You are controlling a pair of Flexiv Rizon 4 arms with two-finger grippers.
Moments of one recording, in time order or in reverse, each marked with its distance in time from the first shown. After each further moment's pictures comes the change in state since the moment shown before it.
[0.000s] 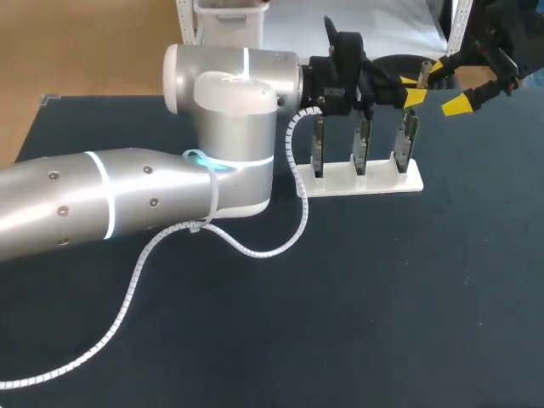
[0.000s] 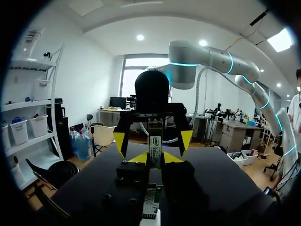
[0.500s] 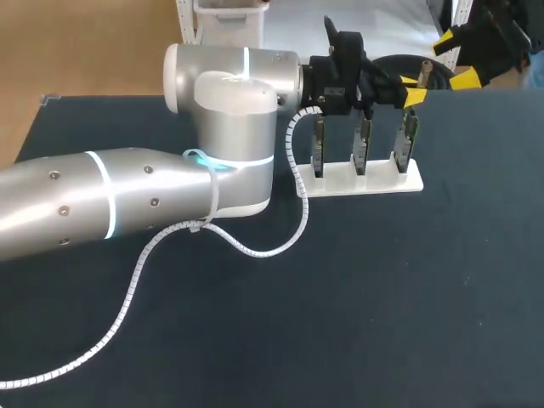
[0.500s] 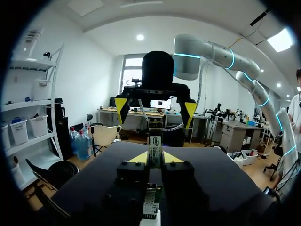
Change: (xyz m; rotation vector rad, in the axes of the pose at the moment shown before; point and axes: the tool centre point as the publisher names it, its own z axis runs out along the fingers) left arm 0.000 0.000 0.000 0.001 0.001 0.000; right arm -0.043 0.006 -0.024 0.050 -0.028 -0.077
